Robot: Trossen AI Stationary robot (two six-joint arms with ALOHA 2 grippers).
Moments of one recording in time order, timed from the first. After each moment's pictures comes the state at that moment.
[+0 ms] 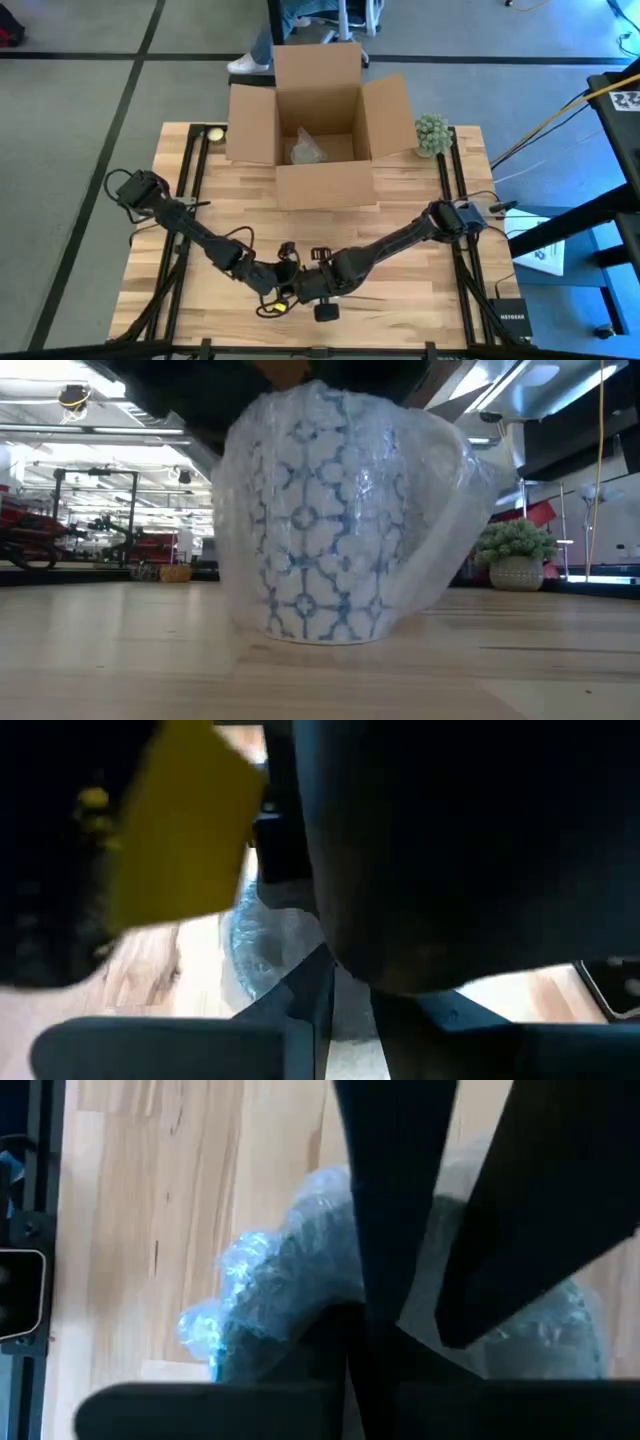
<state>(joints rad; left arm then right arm) -0.56 1.74 0.90 0.26 -0.46 -0.27 0.43 2.26 1.95 -0.93 0.04 0.33</state>
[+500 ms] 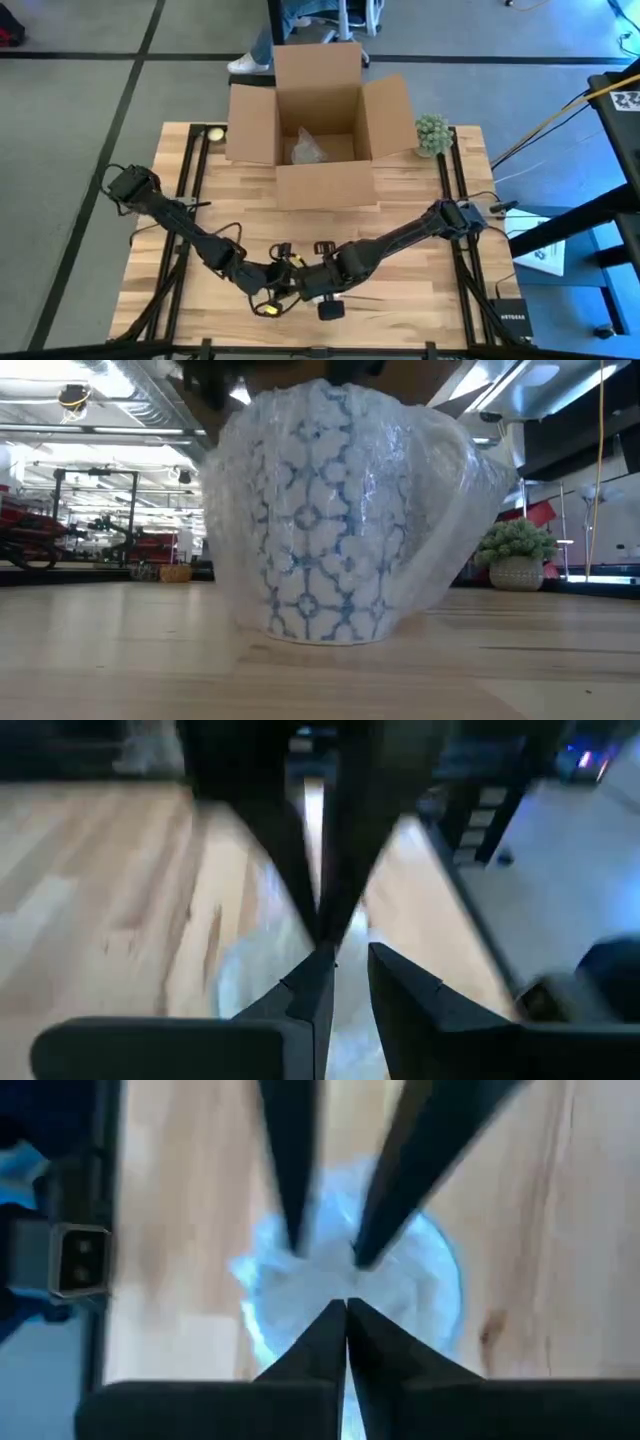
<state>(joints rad) -0.62 1.58 0.91 0.26 -0.50 -0.23 0.44 2.23 2.16 -1.20 0.04 0.33</state>
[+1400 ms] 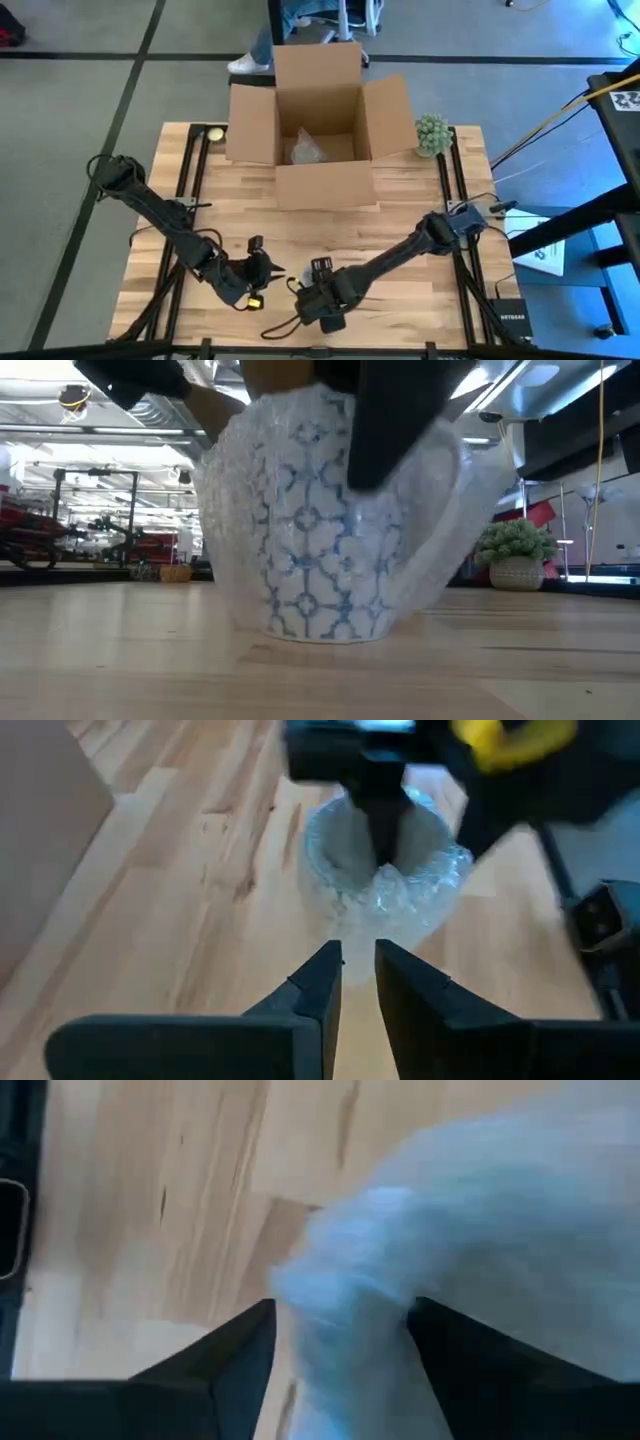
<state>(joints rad) -0.71 1.46 0.89 -0.18 -0.67 -0.53 0.50 2.37 2.13 -1.12 0.14 0.28</state>
